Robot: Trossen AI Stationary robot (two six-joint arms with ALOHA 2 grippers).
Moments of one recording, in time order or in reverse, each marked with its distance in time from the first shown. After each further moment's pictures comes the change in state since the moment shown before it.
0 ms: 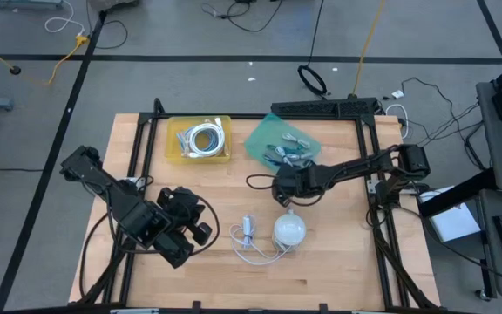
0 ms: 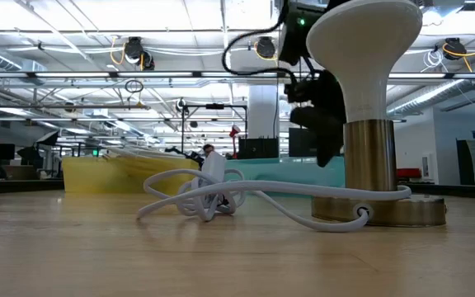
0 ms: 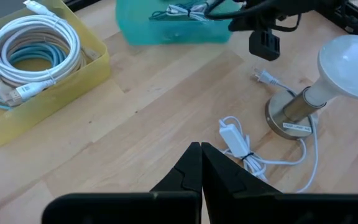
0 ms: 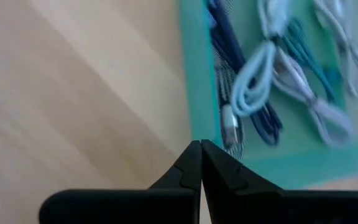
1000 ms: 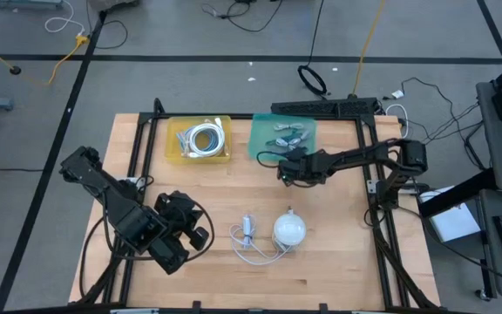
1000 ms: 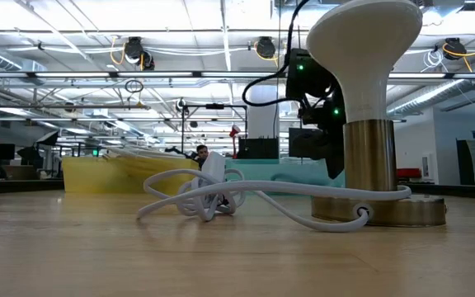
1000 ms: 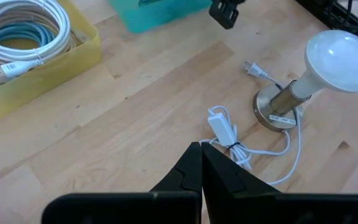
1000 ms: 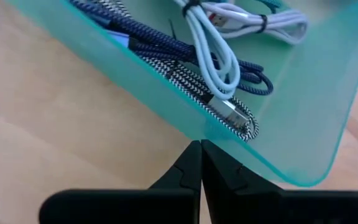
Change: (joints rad) left arm -0.044 0.000 0.000 0.004 0.018 -0.086; right arm -0.184 0.000 -0.126 0.095 0.112 0.119
